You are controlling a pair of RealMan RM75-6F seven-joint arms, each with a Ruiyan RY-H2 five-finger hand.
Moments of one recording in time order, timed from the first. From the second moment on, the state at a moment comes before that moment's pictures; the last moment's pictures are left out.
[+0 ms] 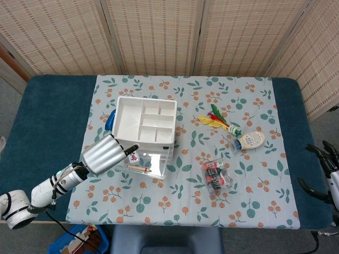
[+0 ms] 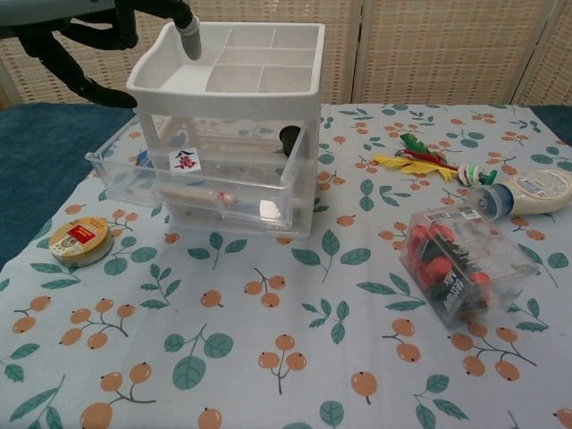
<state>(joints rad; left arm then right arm) -0.91 -1.08 0.01 -1.63 1.76 1.25 0.32 0.04 -0.97 0.06 -1.59 -1.63 1.65 0.34</state>
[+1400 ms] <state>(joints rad) -0.98 -1.18 0.03 -1.36 1.96 1.10 0.24 0.06 -0.97 0.07 -1.60 -1.63 1.63 0.33</state>
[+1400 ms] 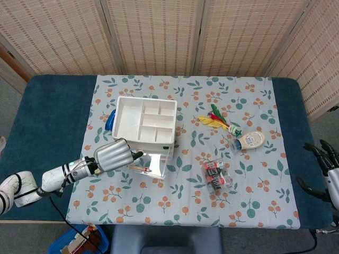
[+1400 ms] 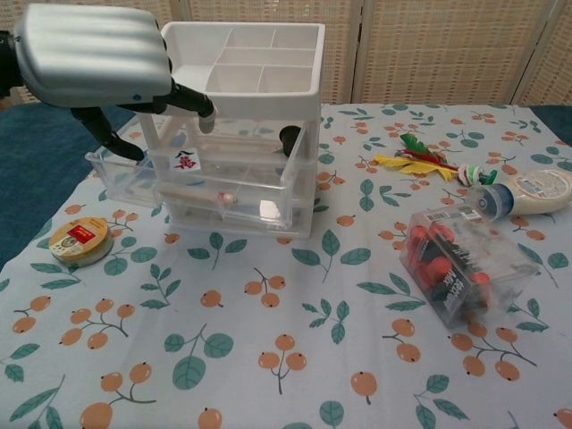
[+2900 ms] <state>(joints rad) -1.02 -1.24 0.05 -1.34 1.98 1.03 0.31 0.05 -0.98 0.07 -1.59 -1.61 1.62 0.33</state>
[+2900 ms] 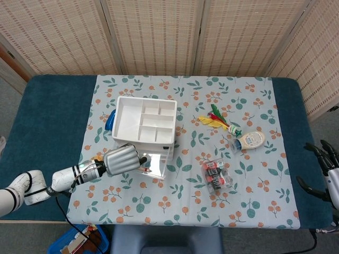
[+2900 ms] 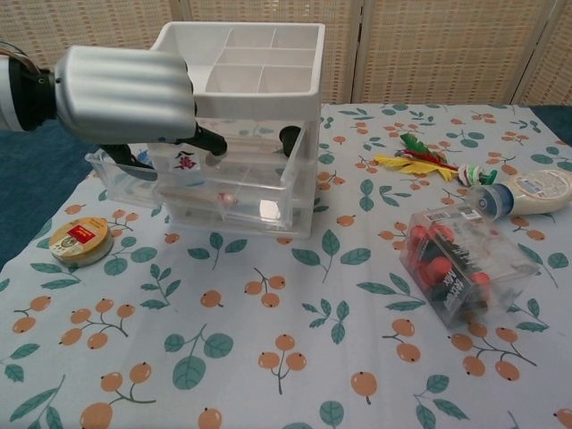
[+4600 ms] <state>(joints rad) -1.07 -1.25 0.03 -1.37 1.94 0.96 0.33 0.06 -0.99 0.07 -1.57 -1.59 1.61 0.35</state>
